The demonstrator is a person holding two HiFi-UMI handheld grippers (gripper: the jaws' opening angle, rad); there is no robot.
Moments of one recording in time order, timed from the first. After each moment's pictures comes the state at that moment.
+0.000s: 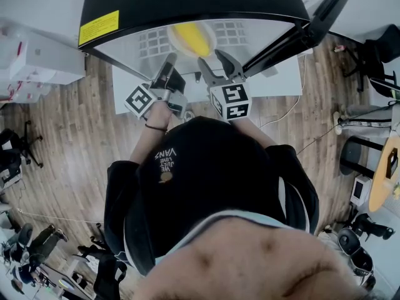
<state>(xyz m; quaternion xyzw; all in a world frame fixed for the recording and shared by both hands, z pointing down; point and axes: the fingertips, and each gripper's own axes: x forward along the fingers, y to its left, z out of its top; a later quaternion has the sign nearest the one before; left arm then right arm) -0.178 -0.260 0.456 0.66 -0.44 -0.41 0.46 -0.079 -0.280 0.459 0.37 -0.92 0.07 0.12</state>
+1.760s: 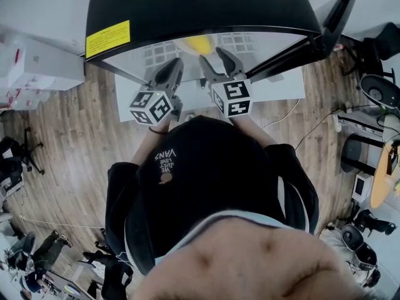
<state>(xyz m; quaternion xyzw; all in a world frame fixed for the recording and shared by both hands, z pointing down) -0.182 -0.270 0.470 0.81 -0.54 -0.08 0.24 -0.102 -0.308 0.464 0.38 -0.91 0.08 0.11</state>
